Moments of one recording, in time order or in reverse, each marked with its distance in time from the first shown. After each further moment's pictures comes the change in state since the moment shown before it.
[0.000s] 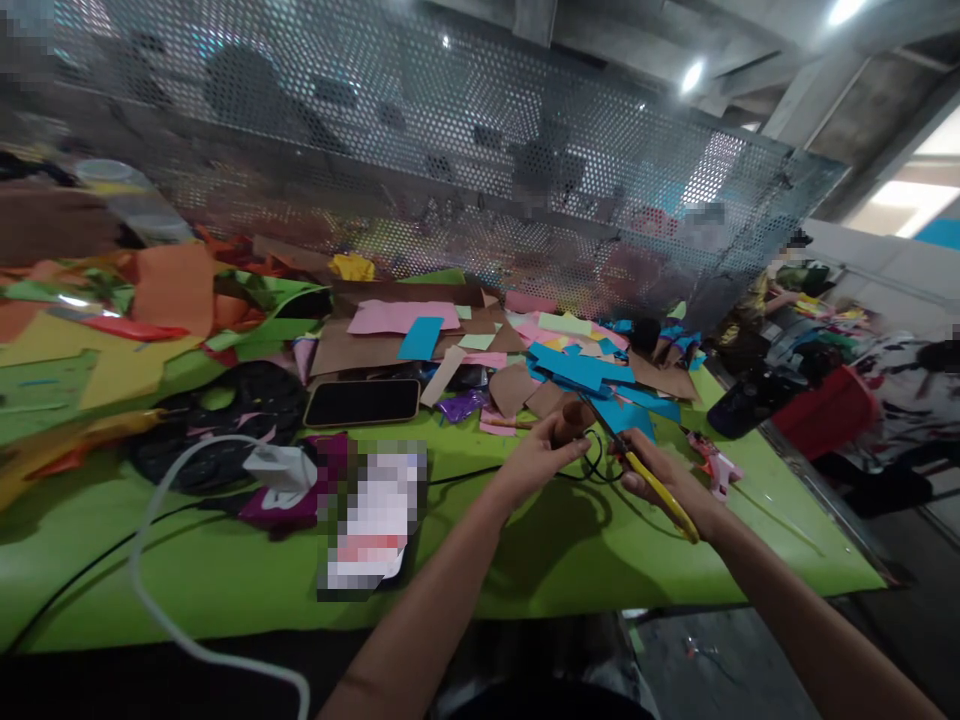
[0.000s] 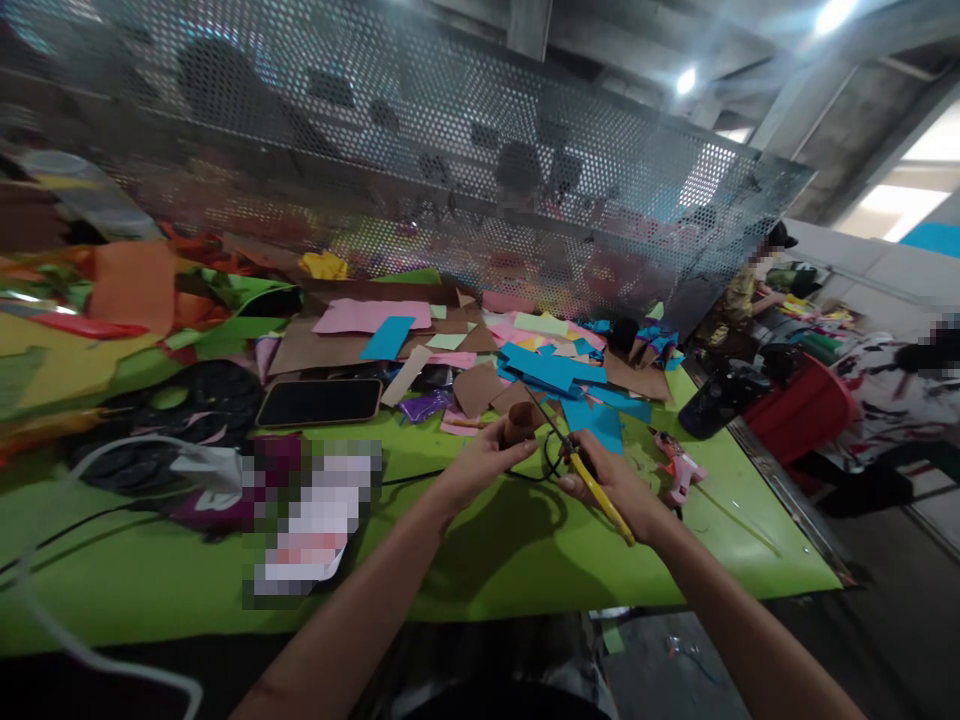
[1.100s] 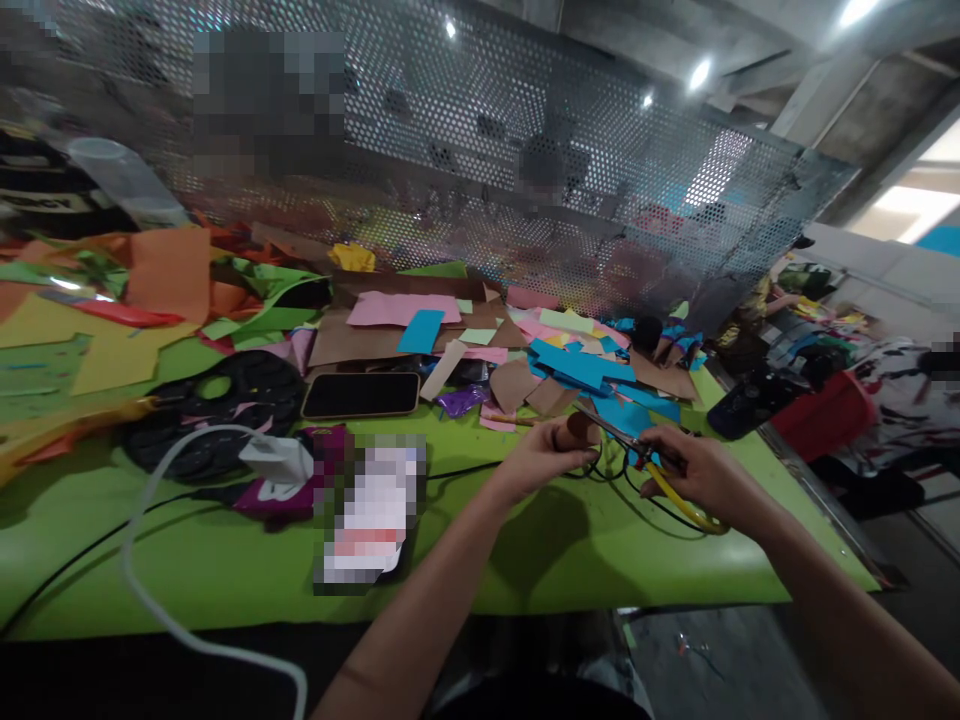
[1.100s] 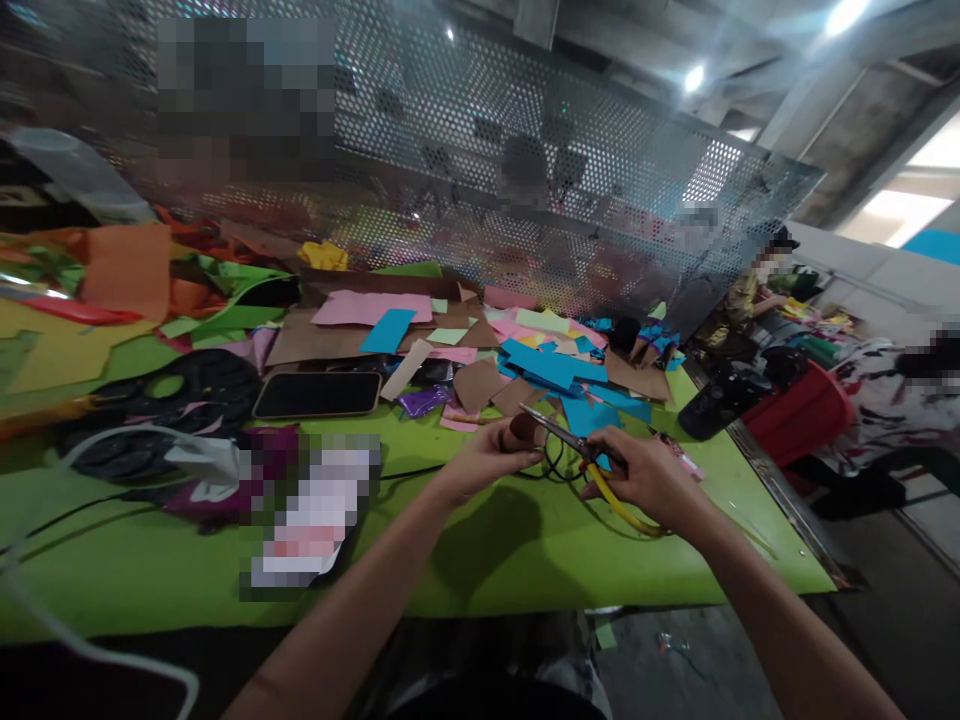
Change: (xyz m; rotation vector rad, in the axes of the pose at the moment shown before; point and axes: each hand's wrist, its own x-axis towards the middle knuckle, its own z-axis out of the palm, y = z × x) left_hand -0.001 0.007 0.003 -0.103 -0.060 0.005; right_hand -0.007 0.011 -0.033 -0.295 0.070 0.090
